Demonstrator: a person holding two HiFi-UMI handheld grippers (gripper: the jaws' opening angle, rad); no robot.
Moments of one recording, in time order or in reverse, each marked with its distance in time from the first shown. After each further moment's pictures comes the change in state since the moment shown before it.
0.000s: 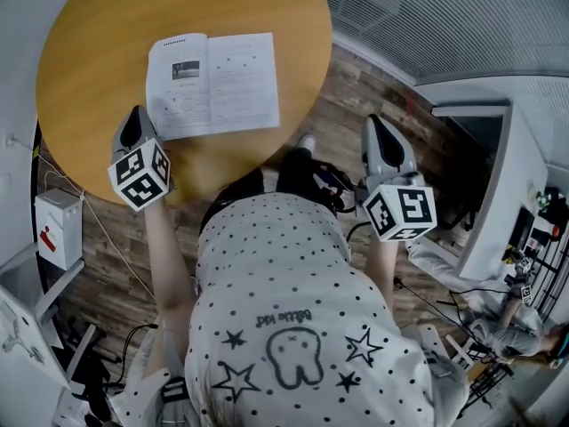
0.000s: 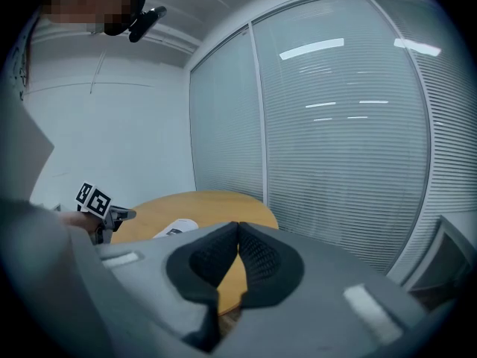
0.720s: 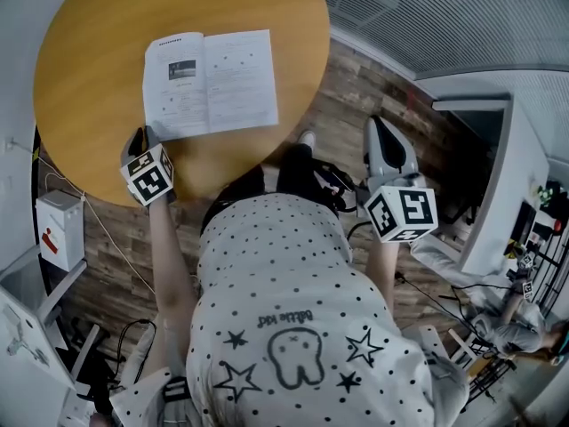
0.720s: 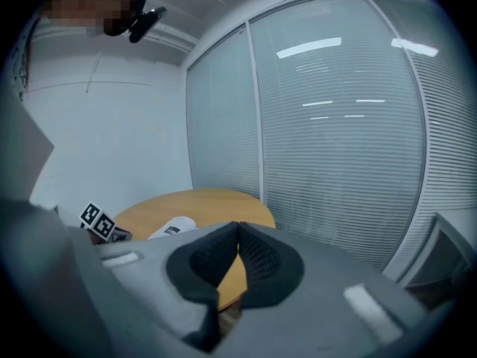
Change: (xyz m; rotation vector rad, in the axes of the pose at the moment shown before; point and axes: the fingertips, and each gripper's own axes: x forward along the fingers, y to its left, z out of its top) left arm 0.013 0.020 -0.097 0.050 0.264 0.075; right arm -0.008 -0.006 -0.004 0.010 0.012 -0.022
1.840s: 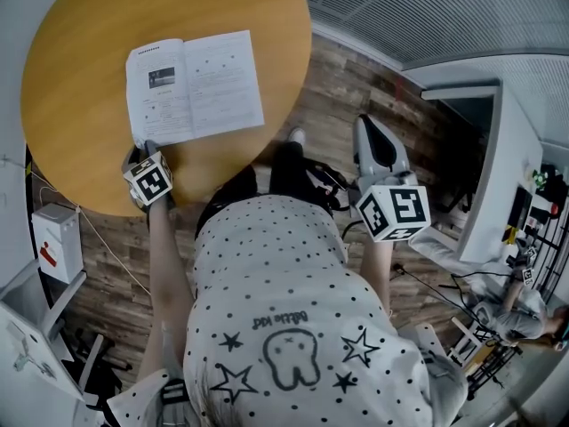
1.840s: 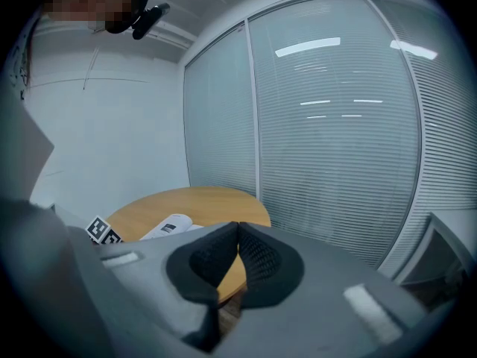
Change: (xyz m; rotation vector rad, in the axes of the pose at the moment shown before) left arm 0.036 -0.010 -0.062 0.037 0.155 0.027; right arm -0.002 -0.009 -0.011 0.004 0.025 -0.024
